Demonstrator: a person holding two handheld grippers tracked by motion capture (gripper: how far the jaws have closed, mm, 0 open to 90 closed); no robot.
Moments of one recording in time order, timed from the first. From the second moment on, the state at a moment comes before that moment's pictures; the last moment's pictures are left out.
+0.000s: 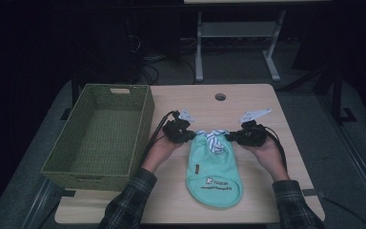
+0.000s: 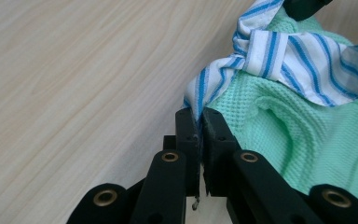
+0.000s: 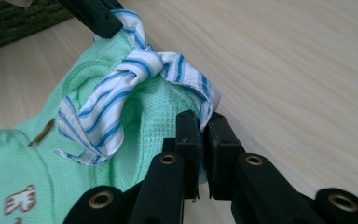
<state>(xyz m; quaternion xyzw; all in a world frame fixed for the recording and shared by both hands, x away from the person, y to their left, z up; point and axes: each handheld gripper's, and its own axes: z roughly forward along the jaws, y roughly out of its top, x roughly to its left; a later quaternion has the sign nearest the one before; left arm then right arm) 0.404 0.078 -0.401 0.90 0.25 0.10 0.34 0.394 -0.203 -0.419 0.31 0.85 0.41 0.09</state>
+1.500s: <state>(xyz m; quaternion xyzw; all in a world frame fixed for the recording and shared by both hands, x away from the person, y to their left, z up) 0.384 0.073 -0.349 0.87 0.21 0.20 0.40 0.382 -0.201 -0.375 0.29 0.84 0.43 0.18</state>
